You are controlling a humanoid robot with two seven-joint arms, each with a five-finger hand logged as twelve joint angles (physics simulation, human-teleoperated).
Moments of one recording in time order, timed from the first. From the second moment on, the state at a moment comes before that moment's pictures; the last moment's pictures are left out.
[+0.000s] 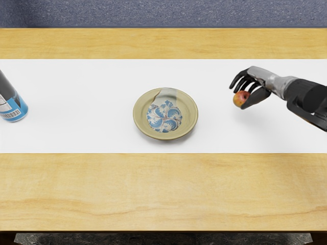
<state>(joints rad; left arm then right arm) -0.03 0.00 0.34 -0.19 0.30 0.06 0.19 0.99 -0.75 0.34 1.41 -0.96 -0.03 -0.33</state>
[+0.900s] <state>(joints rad) -0.03 0.00 0.34 -0.19 0.30 0.06 0.19 1.05 -0.59 0.33 1.41 -0.95 -0.03 -0.35</state>
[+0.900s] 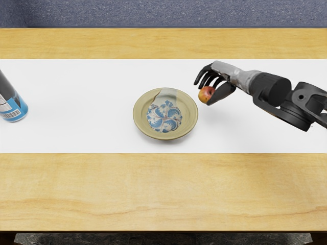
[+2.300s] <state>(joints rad) -0.03 0.00 0.34 -0.19 0.30 0.06 0.19 1.03 -0.36 0.31 1.38 -0.97 -0.04 -0.35</state>
